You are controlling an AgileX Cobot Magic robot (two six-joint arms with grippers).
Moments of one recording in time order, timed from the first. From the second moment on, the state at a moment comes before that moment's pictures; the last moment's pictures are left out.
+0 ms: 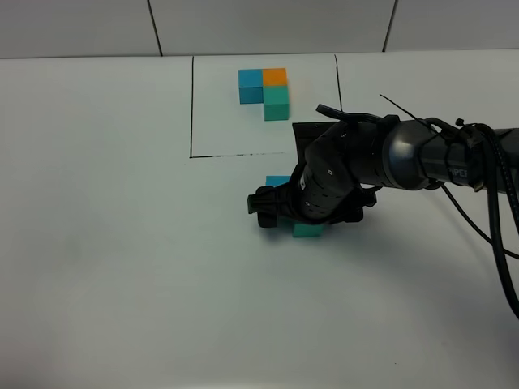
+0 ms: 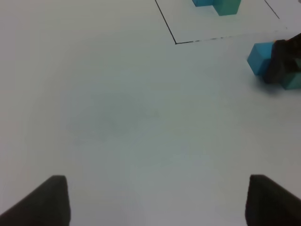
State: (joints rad) left arm -0.07 -0.01 -0.51 -0.14 1.04 0.08; right arm 0.64 2.10 -1.28 -0.09 0.52 0.66
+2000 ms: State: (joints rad) left arm -0.07 -0.01 -0.51 -0.14 1.04 0.08; right arm 0.09 1.09 -0.89 -0.11 0.65 0.07
